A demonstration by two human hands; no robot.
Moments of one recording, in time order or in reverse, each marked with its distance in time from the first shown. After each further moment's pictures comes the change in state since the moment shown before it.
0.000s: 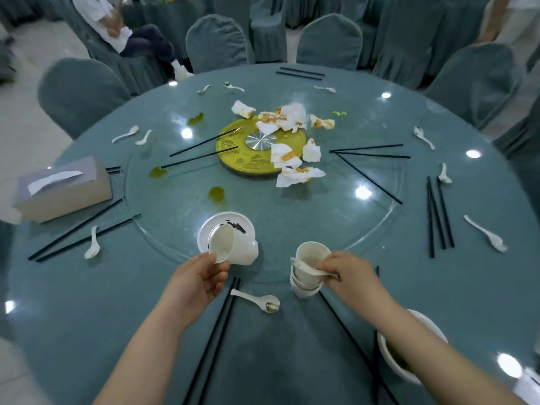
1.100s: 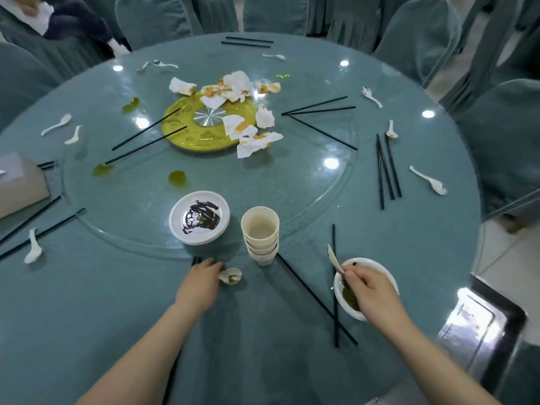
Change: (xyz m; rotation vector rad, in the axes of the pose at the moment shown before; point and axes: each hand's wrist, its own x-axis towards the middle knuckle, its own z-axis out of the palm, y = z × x) left_hand 0.072 -0.114 0.007 1.829 -0.138 0.473; right_hand -0.112 0.093 0.019 0.423 0.219 0.493
